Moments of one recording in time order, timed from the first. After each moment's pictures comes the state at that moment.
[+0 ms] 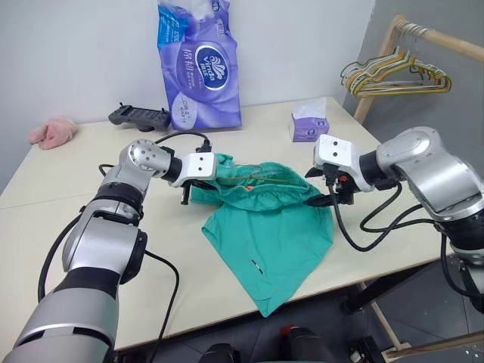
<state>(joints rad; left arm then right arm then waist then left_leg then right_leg) -1.15 0.56 -0.27 1.25 0.25 -0.57 -1.30 -0.91 -0.81 0.43 -0.15 0.11 0.83 1.15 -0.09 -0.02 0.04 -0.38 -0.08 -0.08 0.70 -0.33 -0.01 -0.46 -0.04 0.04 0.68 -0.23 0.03</state>
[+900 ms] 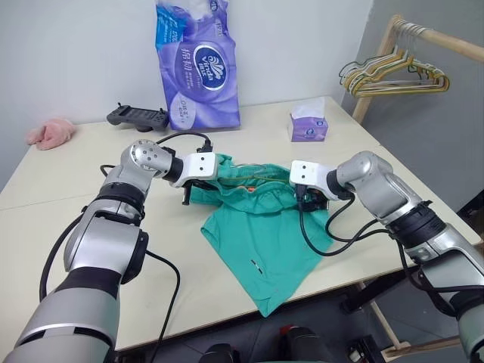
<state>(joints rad) -1.15 0.56 -0.27 1.25 0.25 -0.55 -1.30 -0.93 -0.61 0.58 0.22 -0.17 0.55 1.09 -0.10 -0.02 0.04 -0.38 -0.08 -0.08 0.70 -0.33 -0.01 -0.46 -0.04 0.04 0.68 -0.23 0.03</state>
